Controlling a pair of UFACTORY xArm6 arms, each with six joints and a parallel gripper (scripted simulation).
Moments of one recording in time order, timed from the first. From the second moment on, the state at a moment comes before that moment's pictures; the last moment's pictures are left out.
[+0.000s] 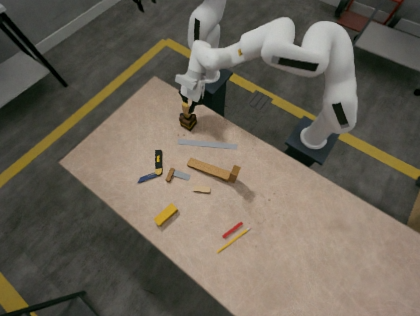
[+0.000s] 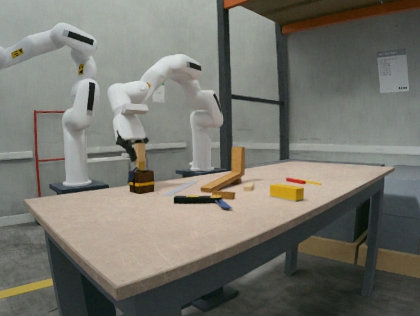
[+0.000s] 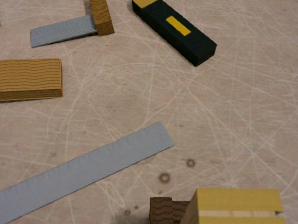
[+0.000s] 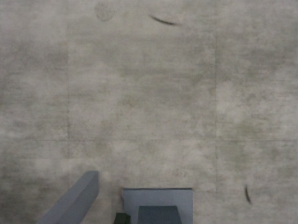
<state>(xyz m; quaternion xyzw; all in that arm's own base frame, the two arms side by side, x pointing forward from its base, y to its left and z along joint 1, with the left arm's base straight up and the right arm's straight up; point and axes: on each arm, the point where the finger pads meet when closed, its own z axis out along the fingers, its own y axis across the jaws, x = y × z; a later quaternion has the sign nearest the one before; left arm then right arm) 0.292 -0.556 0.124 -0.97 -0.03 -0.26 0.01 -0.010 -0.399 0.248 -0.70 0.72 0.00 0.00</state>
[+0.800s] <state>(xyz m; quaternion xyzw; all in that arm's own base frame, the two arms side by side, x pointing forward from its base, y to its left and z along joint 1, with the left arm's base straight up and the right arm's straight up) 0.292 -0.556 0.123 -0.97 -0.03 -0.26 0.01 -0.010 -0.399 0.248 -0.70 0.72 0.00 0.00</state>
